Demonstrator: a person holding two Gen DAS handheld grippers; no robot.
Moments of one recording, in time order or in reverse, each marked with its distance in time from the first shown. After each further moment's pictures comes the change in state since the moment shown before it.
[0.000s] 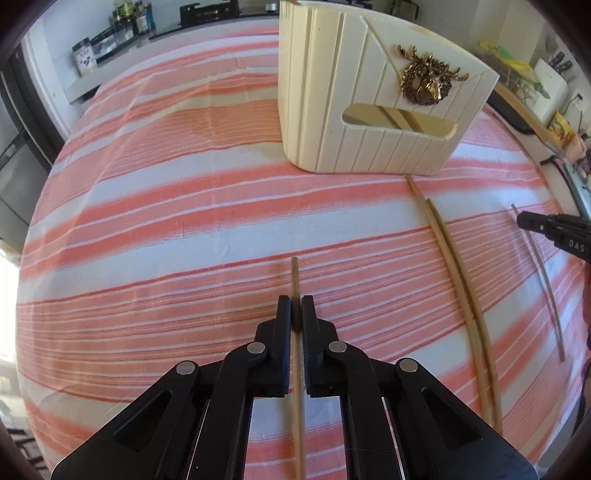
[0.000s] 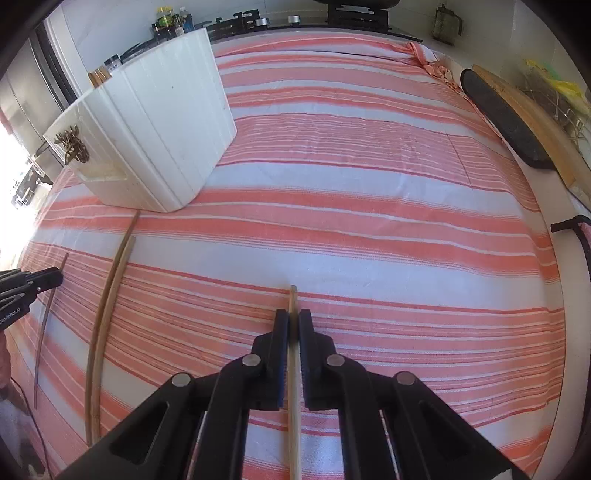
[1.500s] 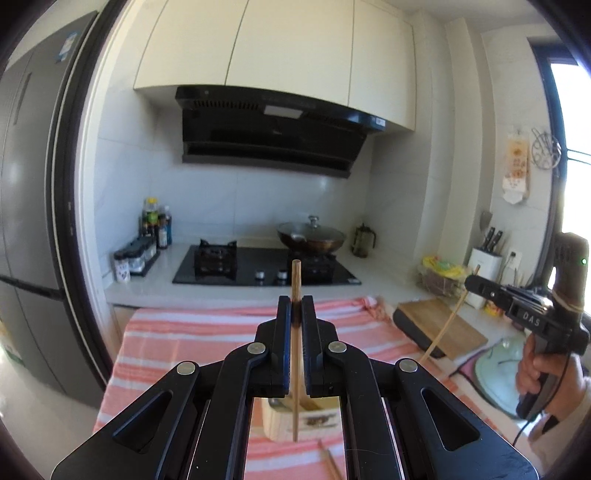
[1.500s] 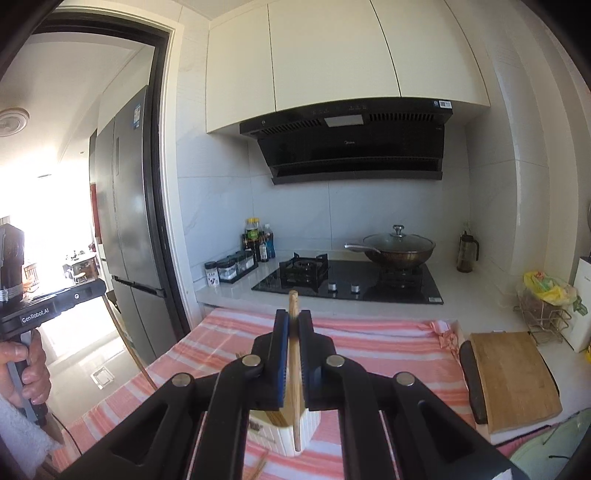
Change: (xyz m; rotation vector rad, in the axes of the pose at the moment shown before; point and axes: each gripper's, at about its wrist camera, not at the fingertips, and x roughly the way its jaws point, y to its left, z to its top) left arm -0.281 -0.009 0.097 -0.047 -0.828 -0.073; right arm -0.290 0.062 0.082 -0.163 -0.837 0.165
